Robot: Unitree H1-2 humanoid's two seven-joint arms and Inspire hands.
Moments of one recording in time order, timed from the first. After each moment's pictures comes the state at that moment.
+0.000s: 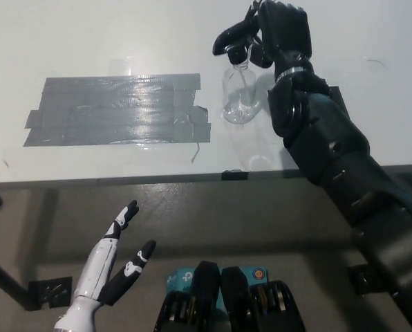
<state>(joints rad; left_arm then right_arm) -0.03 0.16 -0.10 0.00 0.36 -0.21 0.02 -1.22 -0.05 0.35 1.15 -0.67 0.05 -0.46</state>
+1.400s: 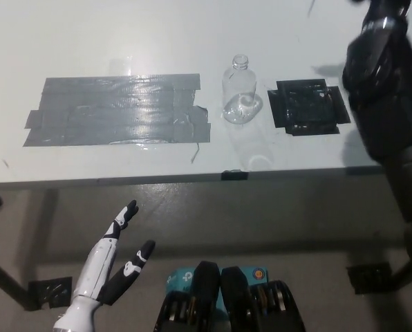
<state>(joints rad) -0.03 0.16 -0.10 0.00 0.36 -0.21 0.02 -1.14 -0.19 0.14 0.93 -0.60 0.10 -0.50</state>
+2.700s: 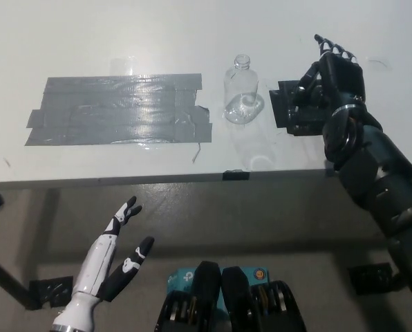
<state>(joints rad) -0.04 0.17 -0.10 0.01 0.35 -0.22 0.02 -1.13 -0.16 0.31 1.32 -0.56 0.01 -0.39</state>
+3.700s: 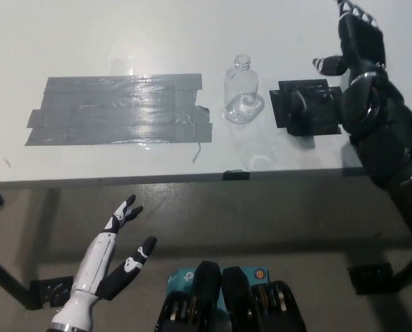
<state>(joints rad) -0.05 0.17 -0.10 0.01 0.35 -0.22 0.02 -1.10 -0.24 0.29 1.00 -0.53 0.12 -0.31</state>
